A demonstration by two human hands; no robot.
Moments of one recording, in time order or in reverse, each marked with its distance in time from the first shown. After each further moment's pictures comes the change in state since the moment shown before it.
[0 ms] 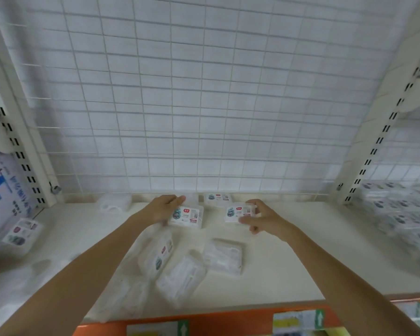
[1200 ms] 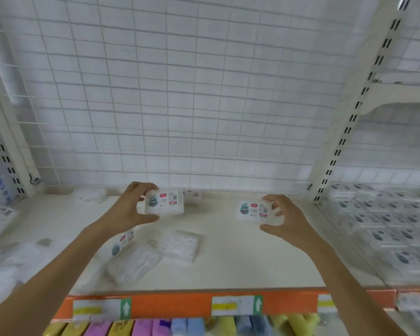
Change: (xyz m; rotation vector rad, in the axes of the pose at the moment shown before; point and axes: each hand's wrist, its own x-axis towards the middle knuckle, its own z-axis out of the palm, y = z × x) left_hand -0.069 0.042 0.020 0.028 0.281 0.377; right_hand -0.087 0.041 -0.112 -0.393 0.268 -0.445
